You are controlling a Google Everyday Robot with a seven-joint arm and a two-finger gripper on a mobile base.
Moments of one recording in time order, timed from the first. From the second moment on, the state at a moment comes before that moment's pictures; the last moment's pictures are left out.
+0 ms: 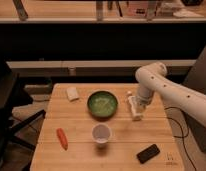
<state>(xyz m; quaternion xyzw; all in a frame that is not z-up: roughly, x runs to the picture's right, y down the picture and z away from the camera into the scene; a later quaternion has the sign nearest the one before) 0.210 0.113 0.764 -0.36 0.04 0.11 0.93</state>
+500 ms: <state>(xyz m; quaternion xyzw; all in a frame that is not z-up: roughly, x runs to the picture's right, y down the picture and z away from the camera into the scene) 0.222 0.112 0.764 -0.35 0.03 0.14 0.92</state>
